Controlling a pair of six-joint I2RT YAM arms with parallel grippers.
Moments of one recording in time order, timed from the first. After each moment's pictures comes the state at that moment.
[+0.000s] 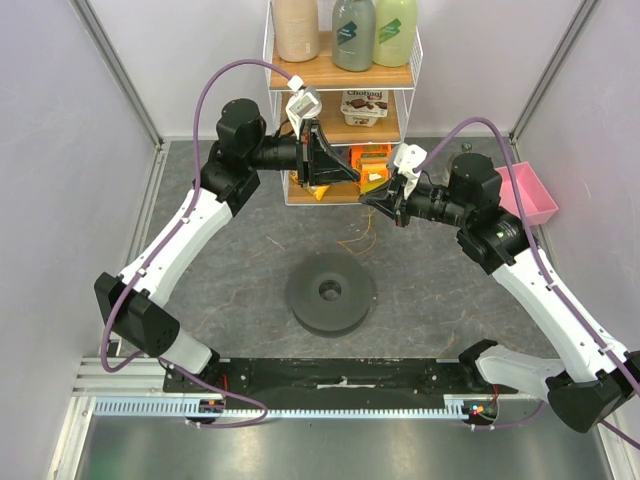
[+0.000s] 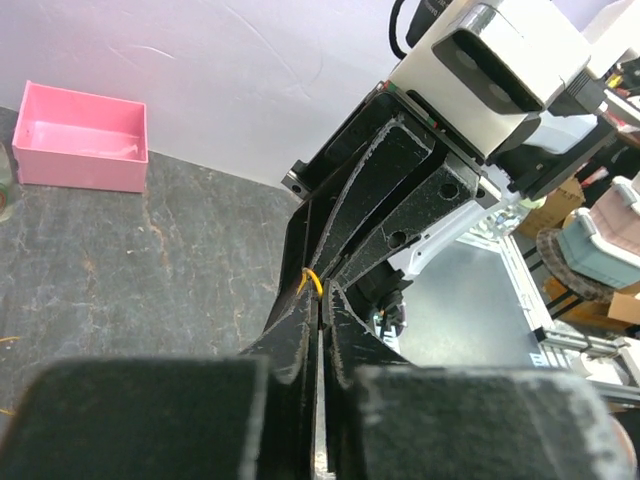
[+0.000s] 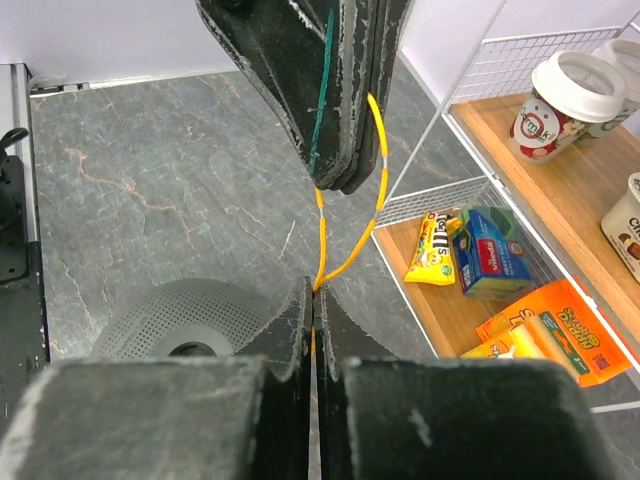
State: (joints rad) left arm -0.52 1.53 1.59 0.00 1.10 -0.45; right arm 0.51 1.11 1.23 -0.28 -0.63 -0.28
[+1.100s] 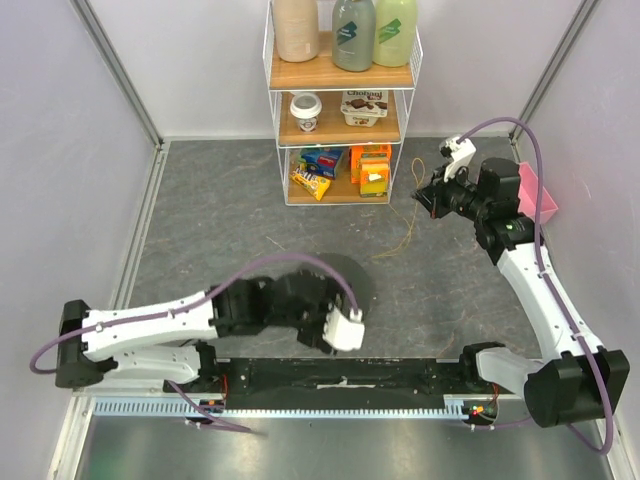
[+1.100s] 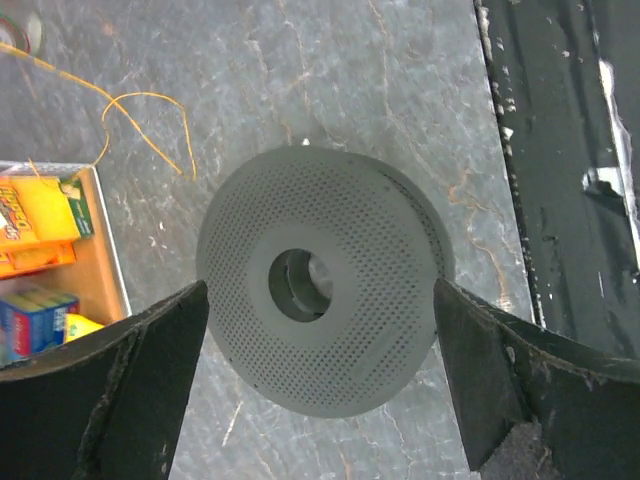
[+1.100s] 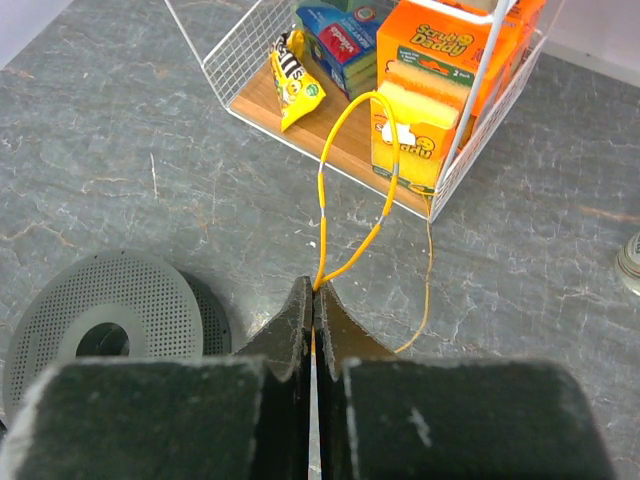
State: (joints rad) left arm -1.21 1.10 1.00 -0.60 0.11 0.70; right arm 0.13 1.13 1.03 -0.25 -0.53 -0.03
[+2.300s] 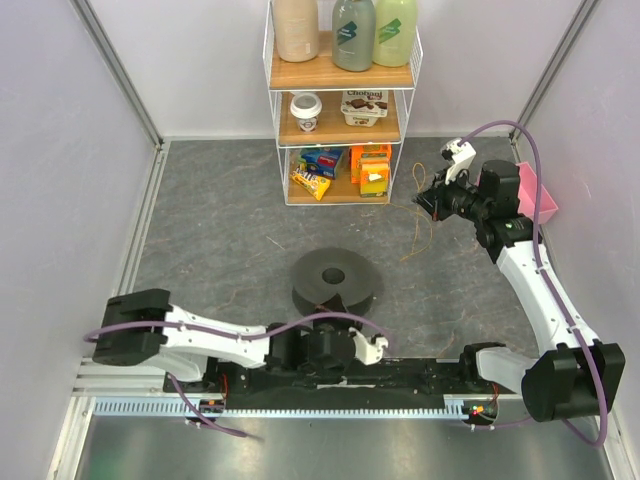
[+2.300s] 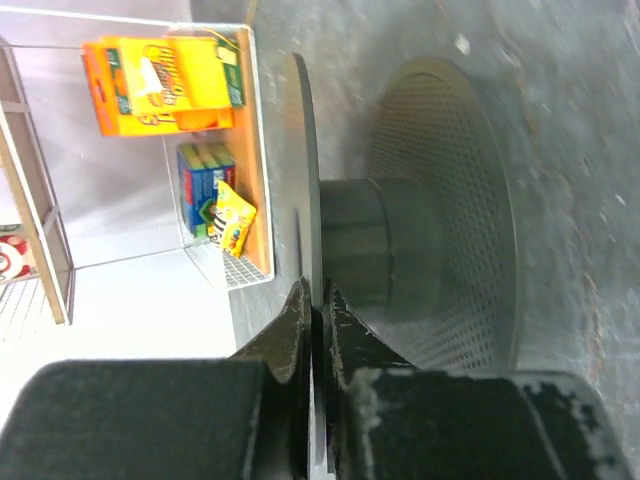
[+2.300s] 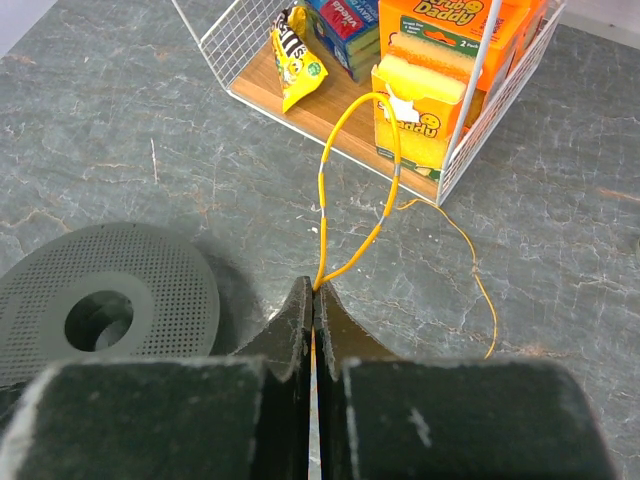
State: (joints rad) left arm -1.57 1.41 0.63 0.08 -0.81 0.77; right arm 0.09 1.16 0.99 -0.24 -0.58 -0.04
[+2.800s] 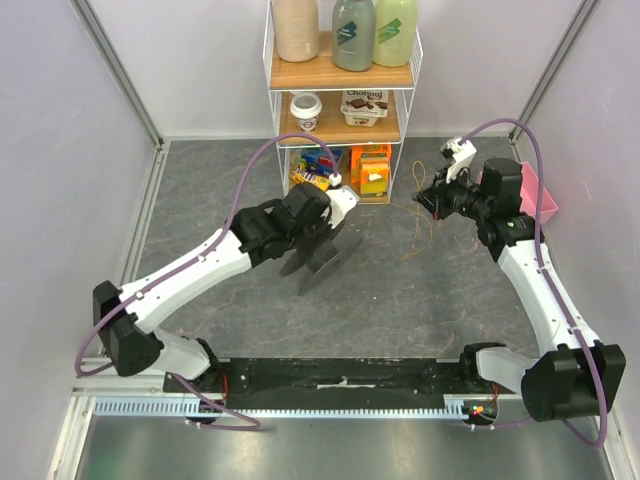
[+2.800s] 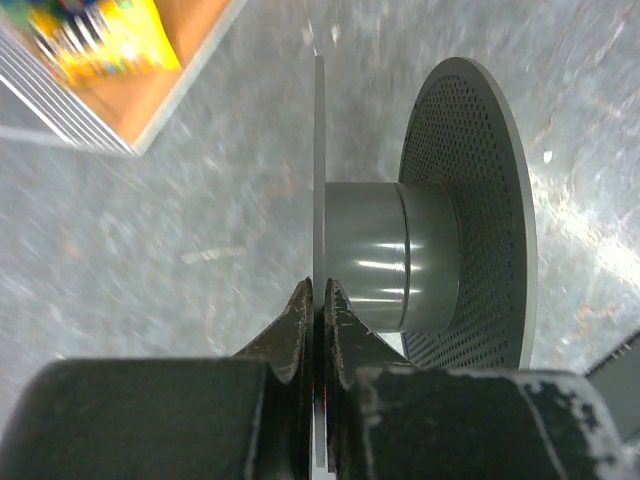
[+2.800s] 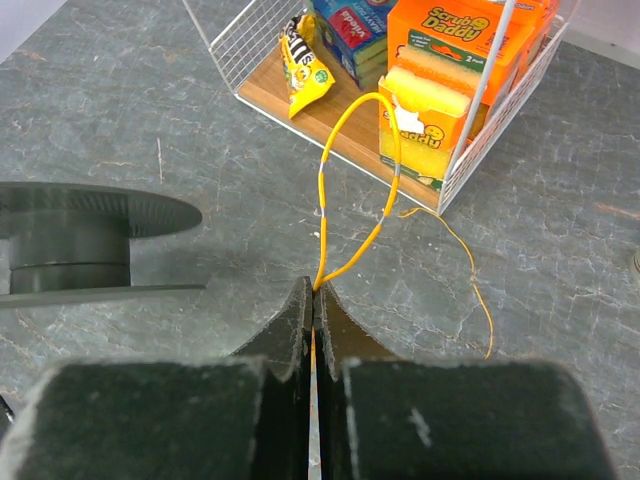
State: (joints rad) left arm -0.93 1.39 1.37 -0.72 -0.21 0.16; right arm 0.09 1.16 1.01 -0.25 -0.60 -0.06
